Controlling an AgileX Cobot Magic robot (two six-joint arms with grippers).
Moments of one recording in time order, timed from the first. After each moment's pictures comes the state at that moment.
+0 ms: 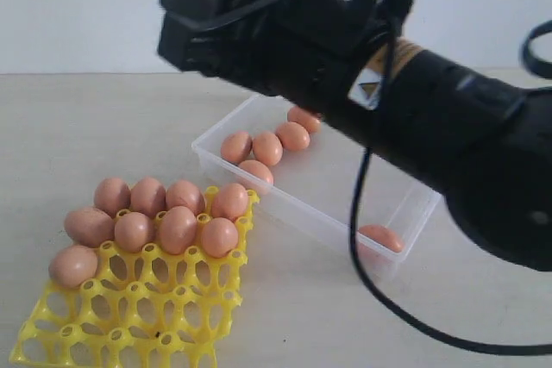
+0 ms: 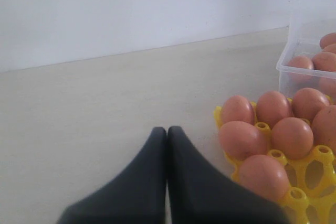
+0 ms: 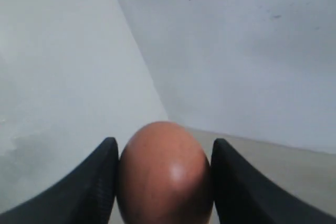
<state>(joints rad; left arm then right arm) 0.03 0.00 0.00 -0.19 0.29 0.31 0.89 1.45 -0.77 0.01 -0.71 0.35</state>
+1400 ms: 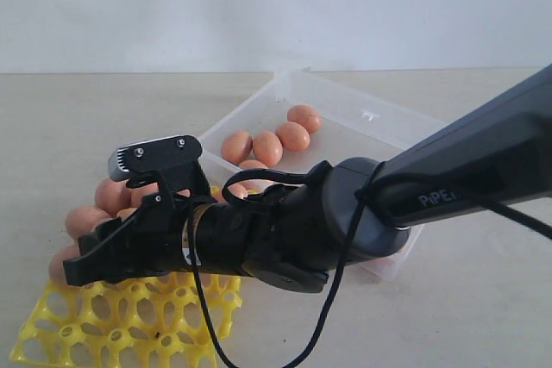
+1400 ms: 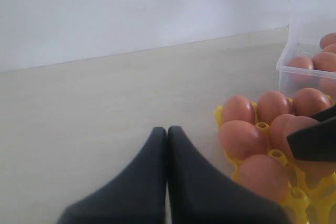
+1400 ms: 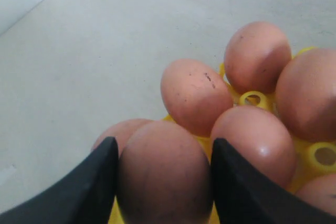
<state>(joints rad) 0.03 0.00 0.00 -0.19 0.29 0.31 0.96 2.07 -1.07 -0.41 -0.49 0.77</state>
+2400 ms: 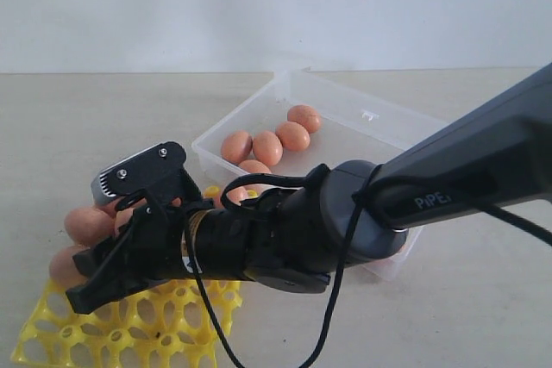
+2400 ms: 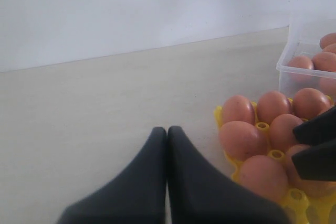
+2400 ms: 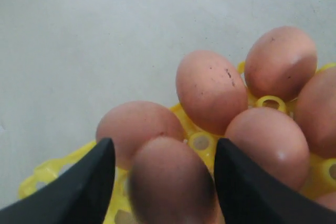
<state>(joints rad) 0.03 0.00 0.00 -0.19 0.29 0.31 0.96 2.07 -1.07 -0.48 -0.50 0.64</state>
